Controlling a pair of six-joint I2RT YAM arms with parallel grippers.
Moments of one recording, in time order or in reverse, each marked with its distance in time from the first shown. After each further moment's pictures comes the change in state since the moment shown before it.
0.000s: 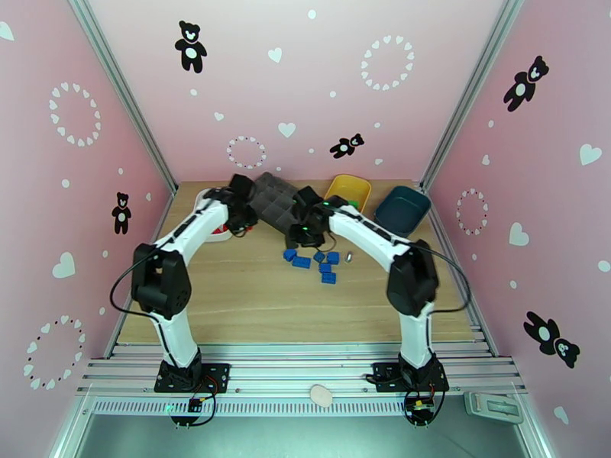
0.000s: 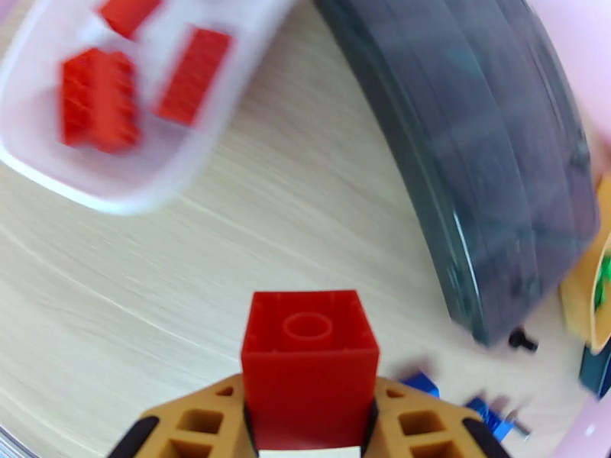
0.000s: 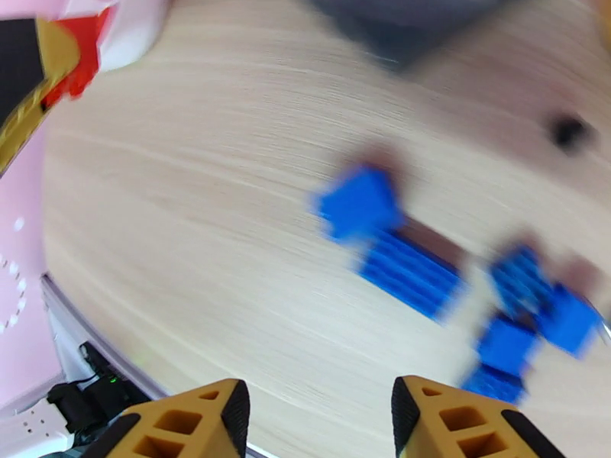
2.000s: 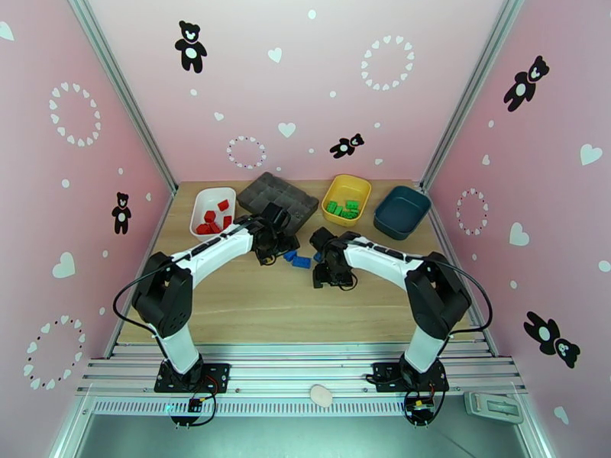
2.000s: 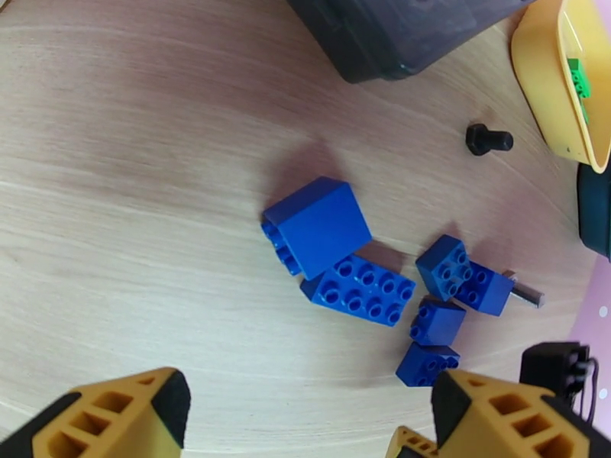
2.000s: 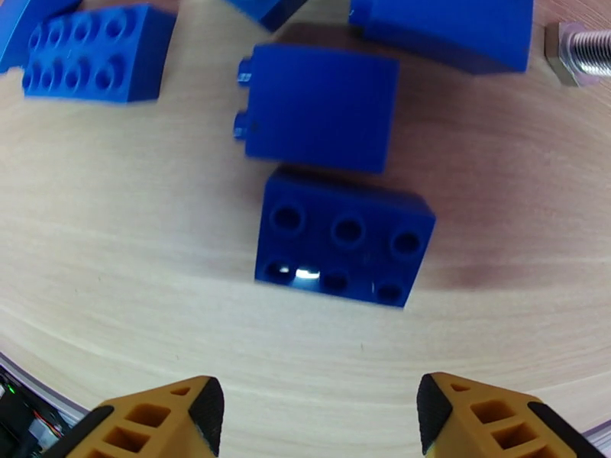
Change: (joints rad) left arm -0.356 -0.077 -0.257 0.188 0.149 -0.161; right arm -0.039 -0.301 -0.713 0.095 0.241 0.166
